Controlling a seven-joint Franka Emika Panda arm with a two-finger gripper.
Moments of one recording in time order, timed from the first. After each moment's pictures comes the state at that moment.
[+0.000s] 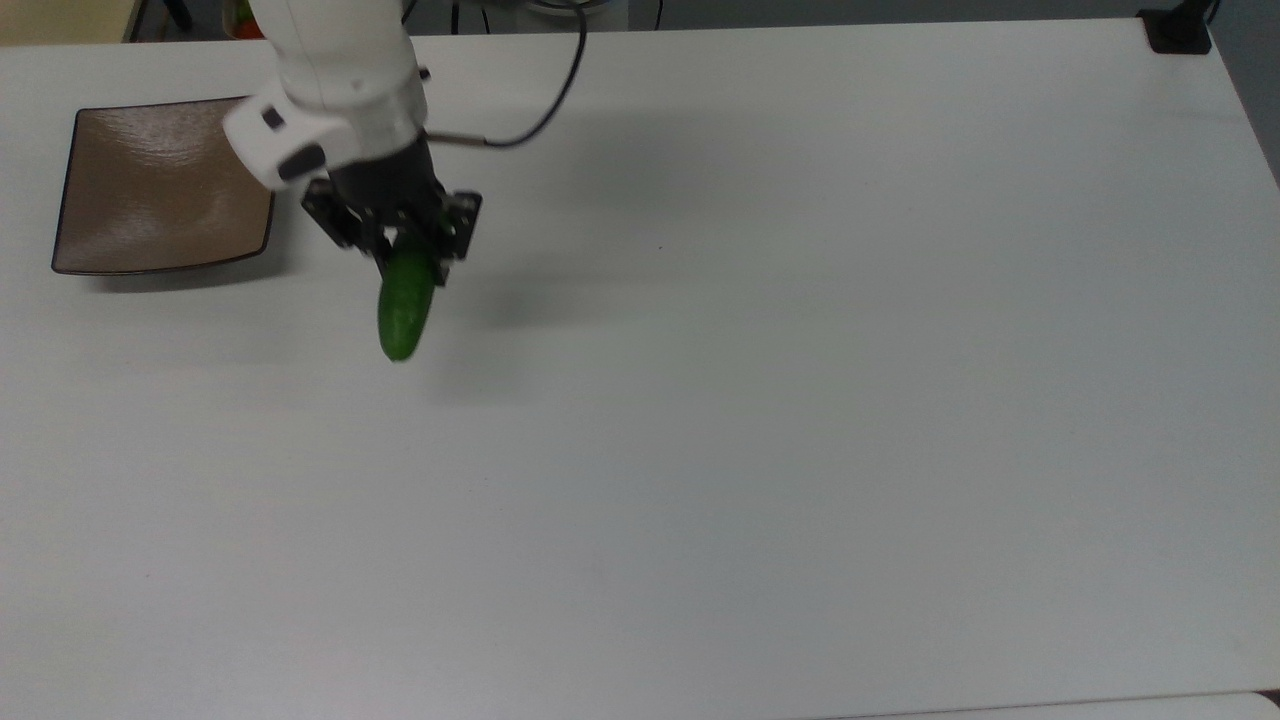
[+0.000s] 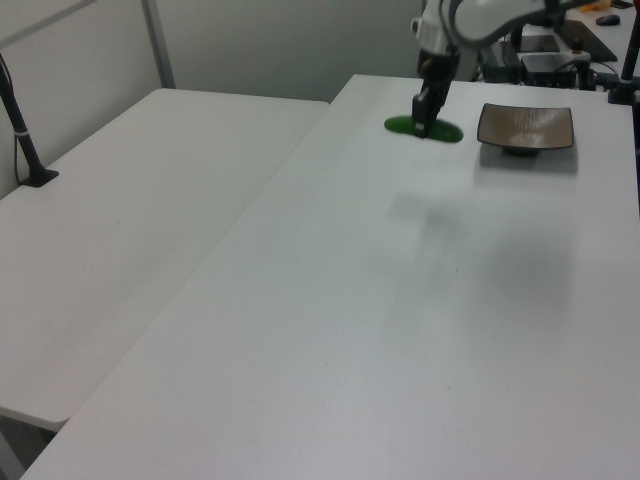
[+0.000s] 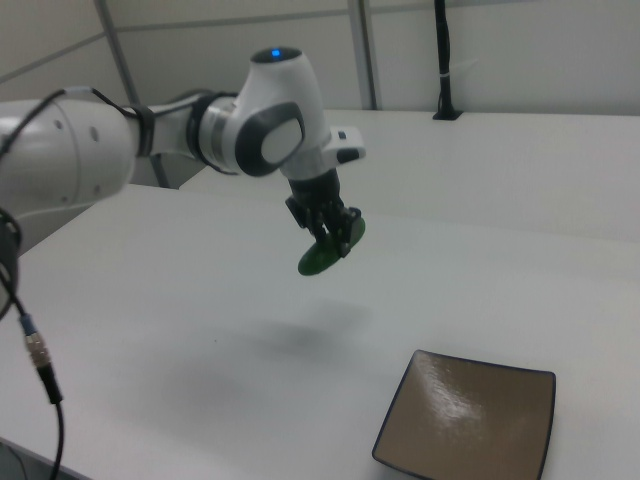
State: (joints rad) arm -0.05 0.28 -0.03 -1.63 0.04 2.06 -0.03
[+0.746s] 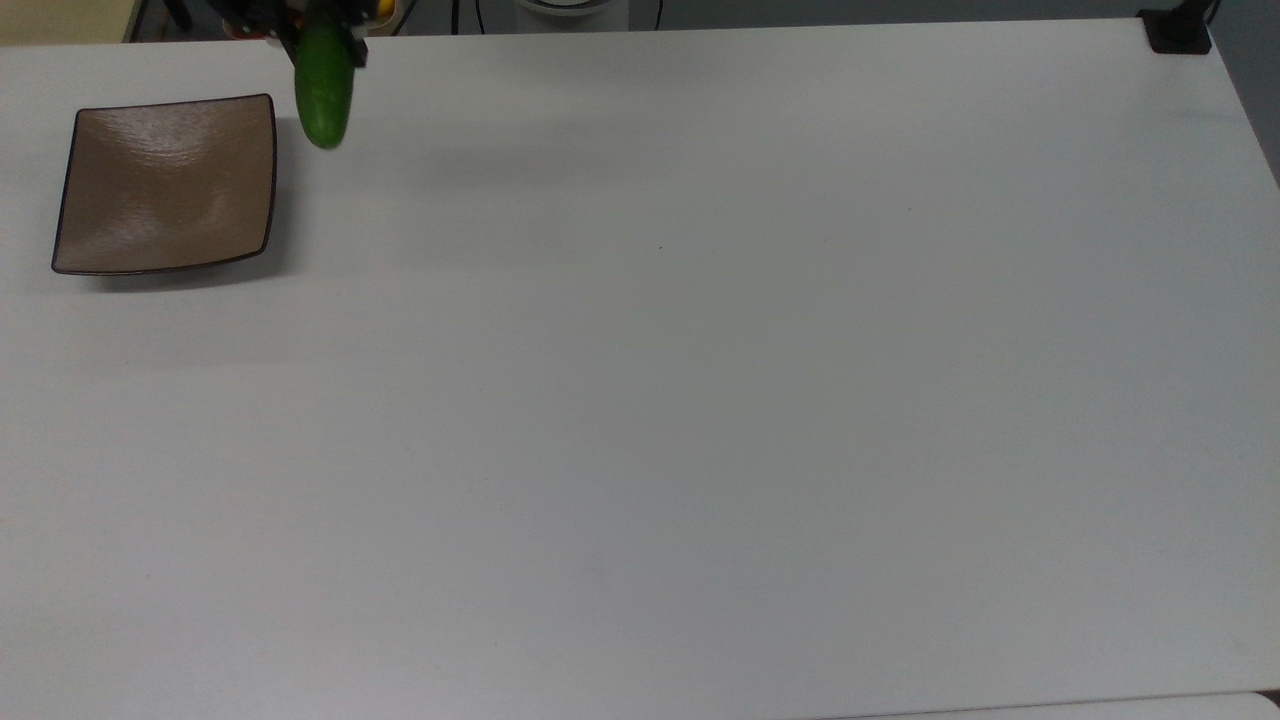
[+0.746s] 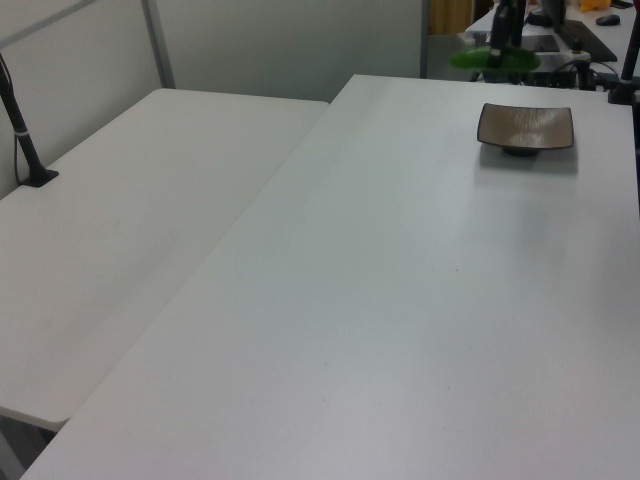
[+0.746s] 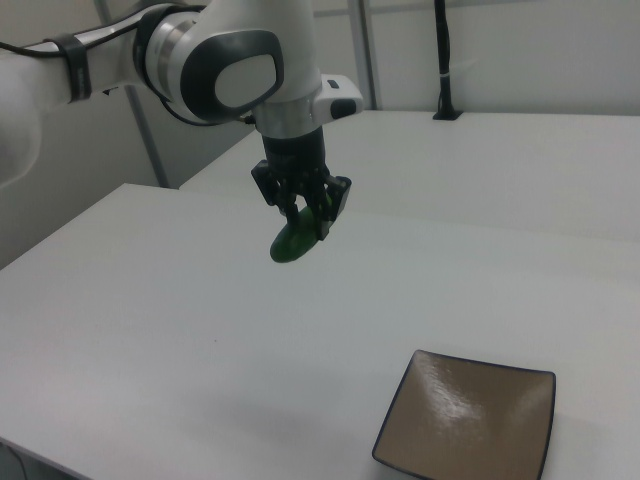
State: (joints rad) arm -0.22 0.00 -0.03 -1.68 0.14 1.74 -0.38
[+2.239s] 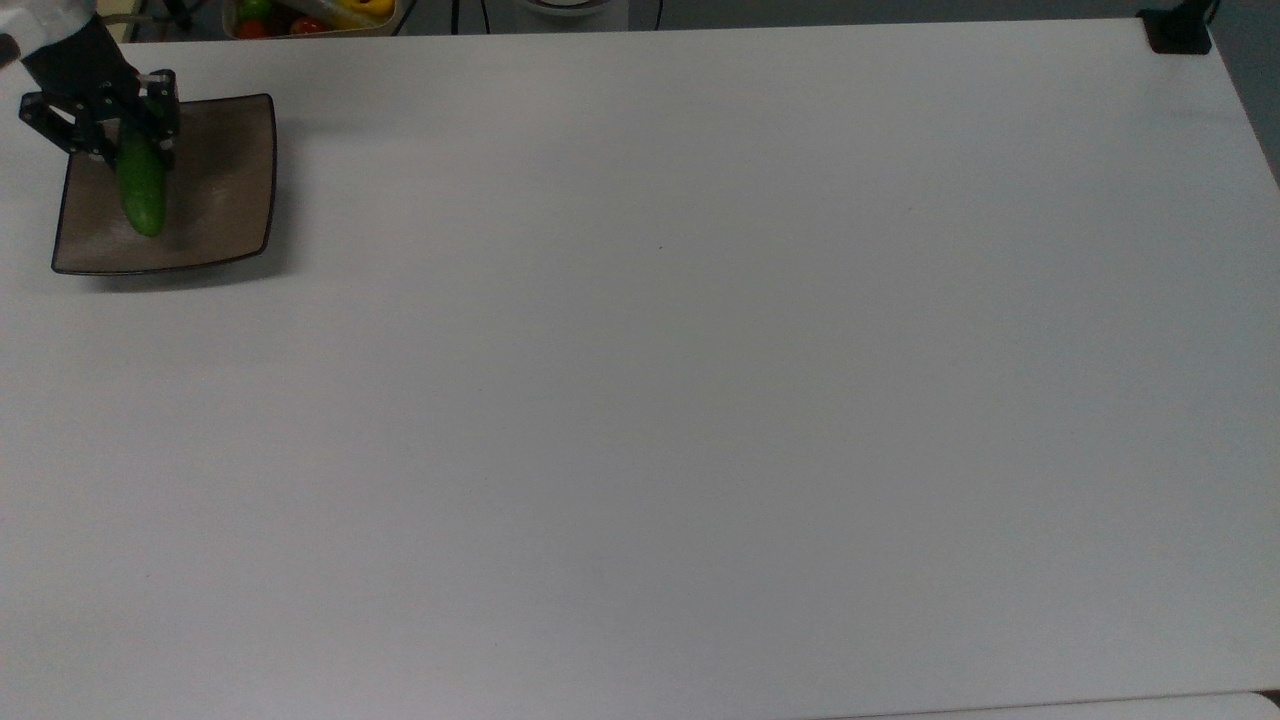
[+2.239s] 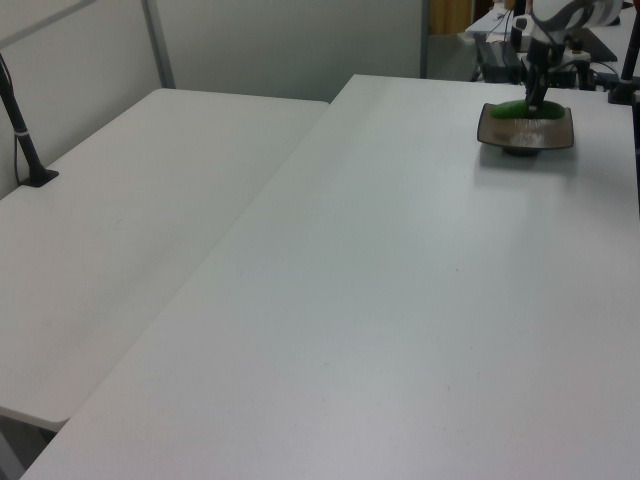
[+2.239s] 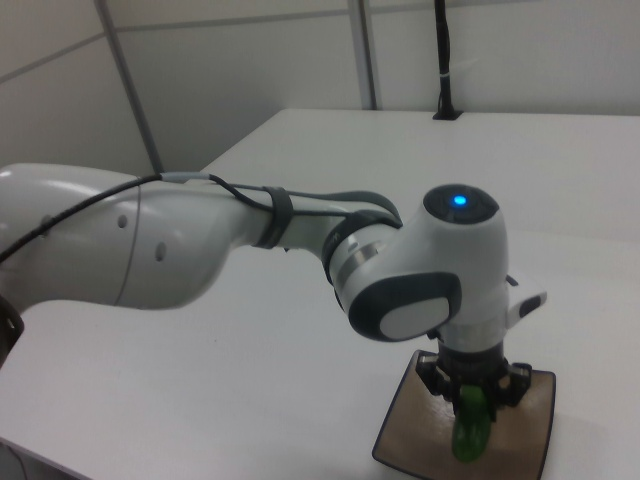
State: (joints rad) arm -0.56 0.30 -0.05 -1.83 0.14 2.20 -0.99
